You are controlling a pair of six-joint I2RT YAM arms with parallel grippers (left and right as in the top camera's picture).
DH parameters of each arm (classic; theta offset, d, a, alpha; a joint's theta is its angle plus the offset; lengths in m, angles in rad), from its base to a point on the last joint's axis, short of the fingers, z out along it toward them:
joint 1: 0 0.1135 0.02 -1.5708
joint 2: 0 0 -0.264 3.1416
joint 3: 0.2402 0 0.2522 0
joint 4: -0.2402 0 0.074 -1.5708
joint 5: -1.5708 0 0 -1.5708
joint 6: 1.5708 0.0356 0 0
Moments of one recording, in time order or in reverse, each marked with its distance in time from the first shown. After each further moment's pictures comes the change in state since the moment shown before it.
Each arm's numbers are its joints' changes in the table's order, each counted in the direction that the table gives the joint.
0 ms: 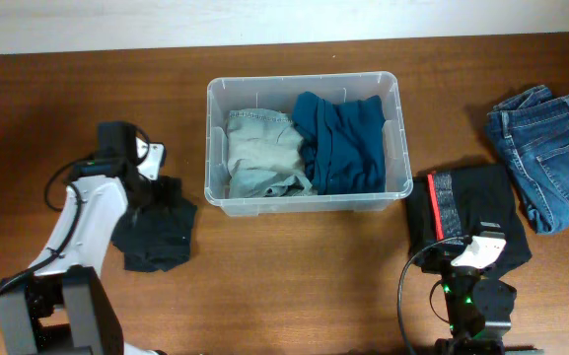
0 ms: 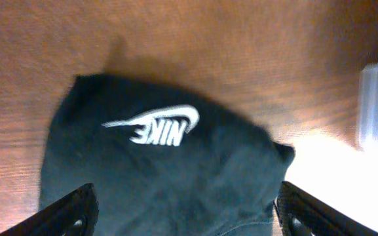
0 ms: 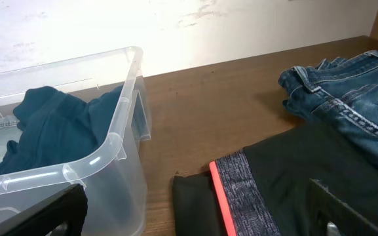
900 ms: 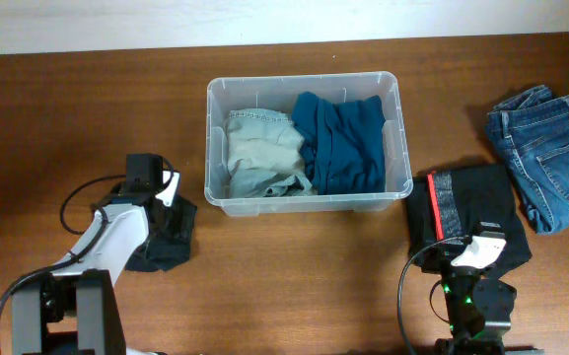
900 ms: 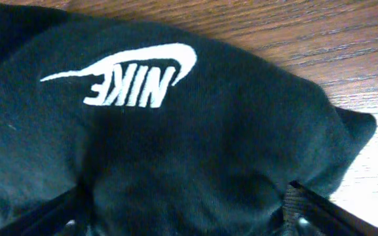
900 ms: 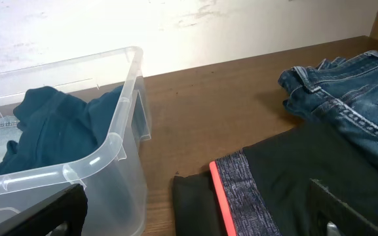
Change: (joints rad) left arm -0.065 -0.029 -0.254 0.244 0.159 0.016; right arm 0.000 0.000 0.000 0.000 0.000 0.000
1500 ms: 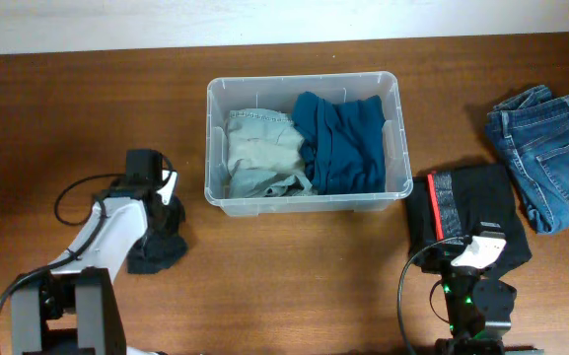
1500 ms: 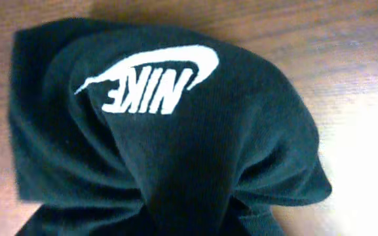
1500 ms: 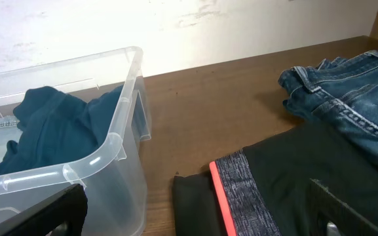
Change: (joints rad) left arm -0.002 0.006 0.064 -0.114 0.034 -0.010; right arm 0.000 0.000 0.000 0.000 0.000 0.000
